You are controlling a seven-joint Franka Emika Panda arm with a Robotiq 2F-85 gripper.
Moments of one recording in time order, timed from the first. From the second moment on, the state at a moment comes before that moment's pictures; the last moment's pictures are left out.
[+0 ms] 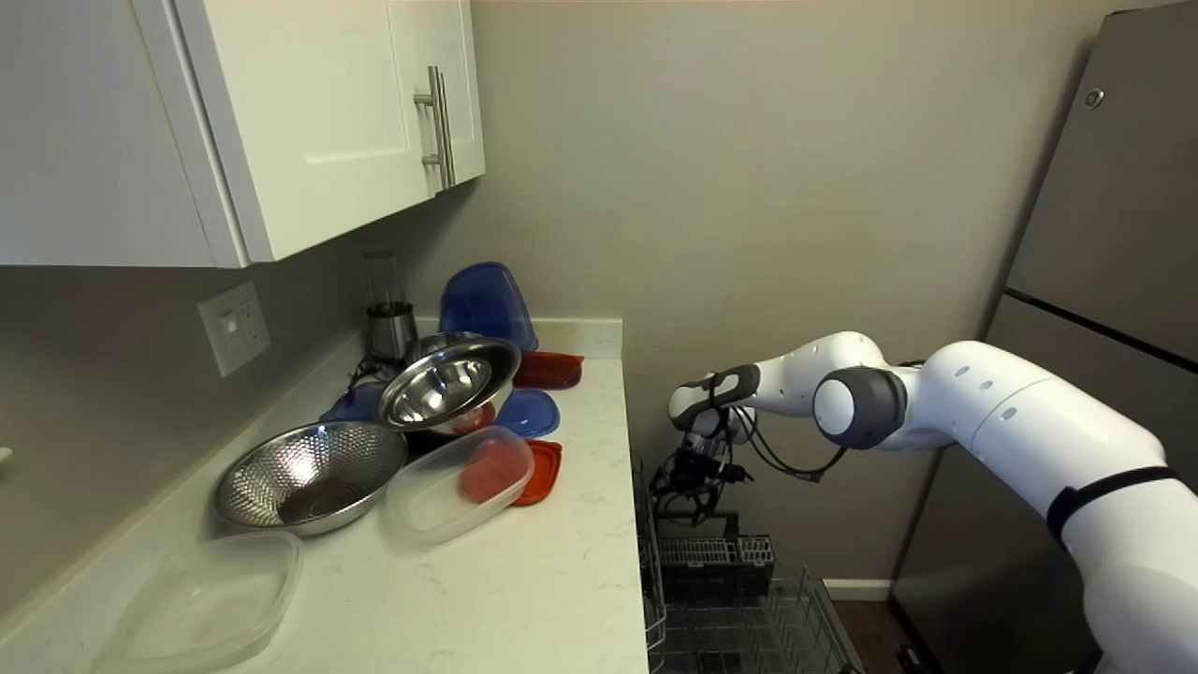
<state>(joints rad) -0.04 1.41 0.19 -0.96 0.25 2.11 0.27</state>
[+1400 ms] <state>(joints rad) 0.02 1.48 0.21 -0.86 0.27 2.16 0.27</state>
